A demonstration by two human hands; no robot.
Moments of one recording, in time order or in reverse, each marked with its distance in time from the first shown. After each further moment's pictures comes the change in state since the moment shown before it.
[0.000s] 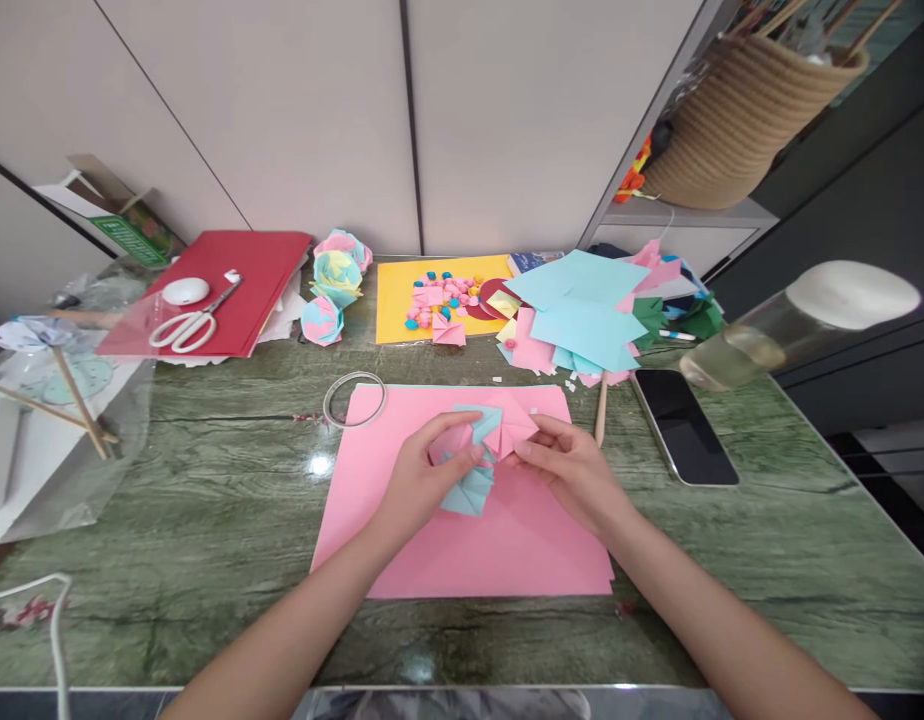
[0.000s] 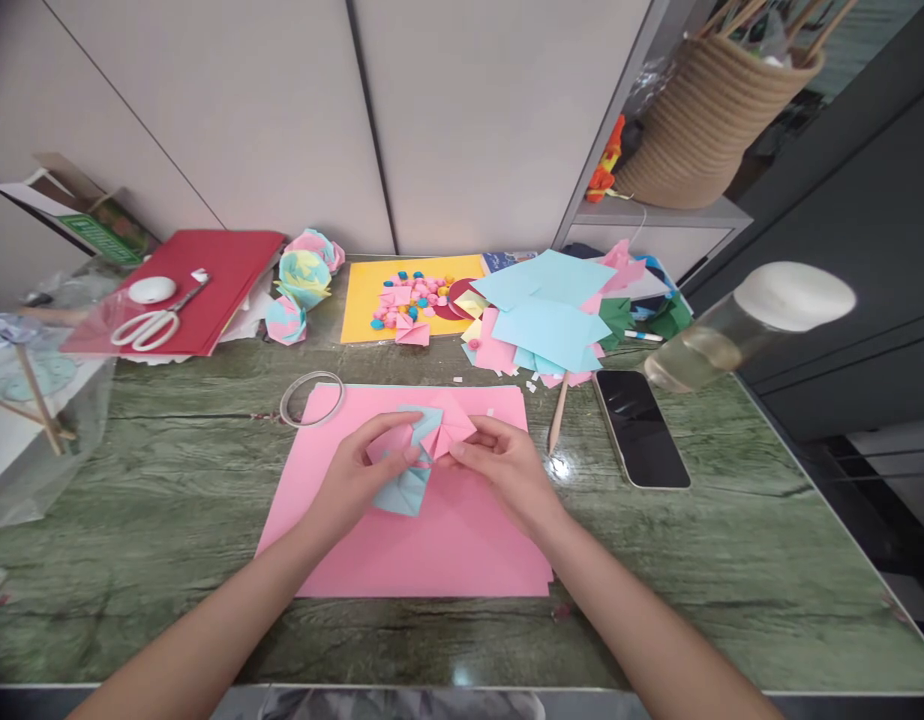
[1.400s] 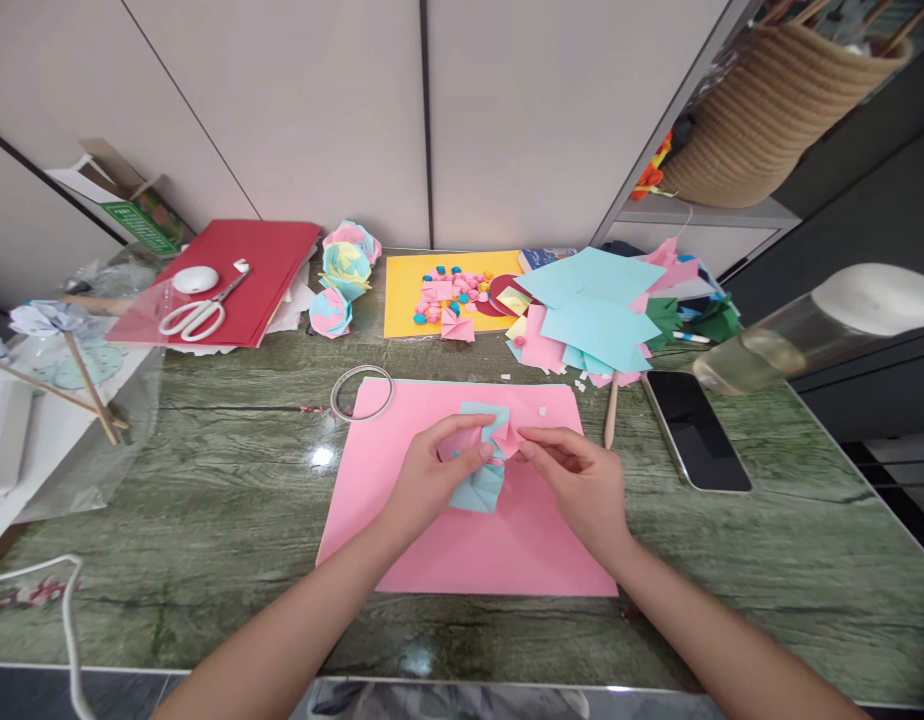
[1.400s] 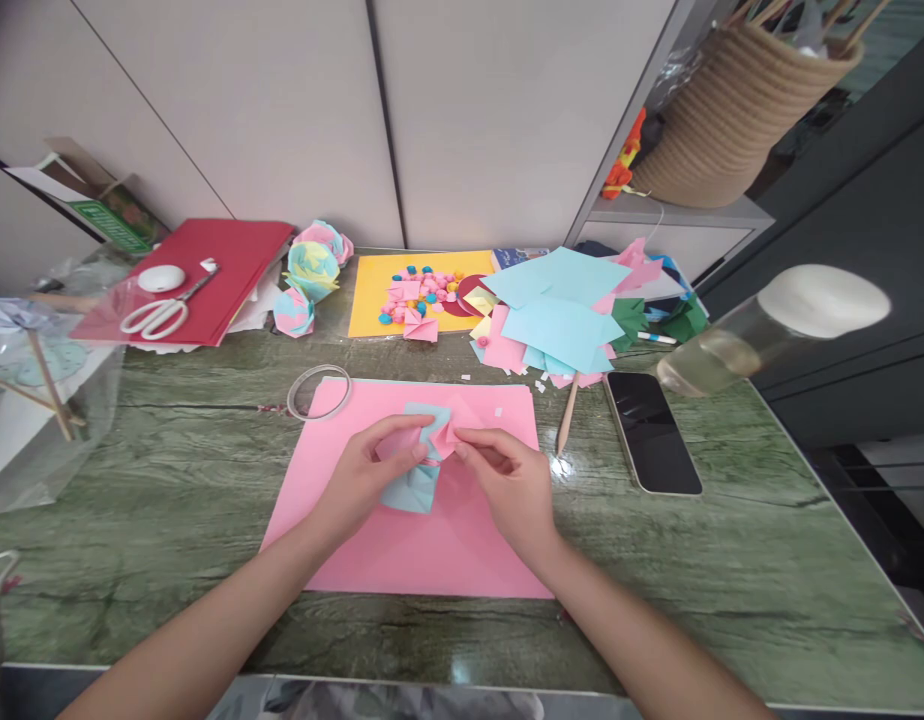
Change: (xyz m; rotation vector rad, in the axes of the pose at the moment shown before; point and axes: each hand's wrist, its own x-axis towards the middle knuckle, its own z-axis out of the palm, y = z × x) left_hand -0.002 -0.002 0.000 -0.081 0.002 -0.075; right_hand -0.010 0.013 0.011 -0.469 0.265 -0.335
